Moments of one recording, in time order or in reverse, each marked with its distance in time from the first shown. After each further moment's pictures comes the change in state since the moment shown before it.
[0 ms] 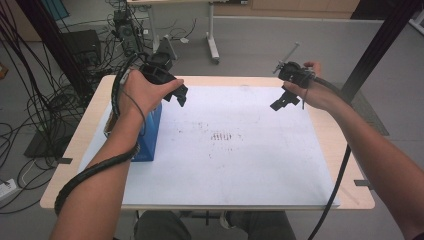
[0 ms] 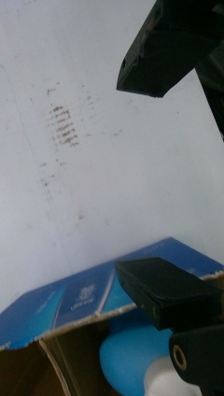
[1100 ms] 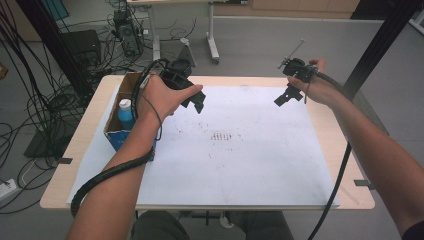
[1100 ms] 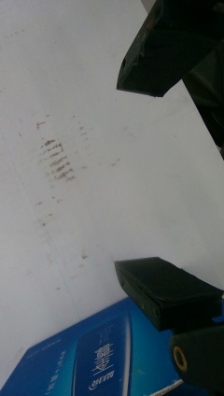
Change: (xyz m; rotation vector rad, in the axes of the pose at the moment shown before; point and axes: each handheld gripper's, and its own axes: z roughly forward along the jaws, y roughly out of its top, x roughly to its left) left arm -0.030 0.007 0.019 0.028 -0.049 0.063; right arm -0.024 -0.005 0.004 0.010 -0.005 0.083
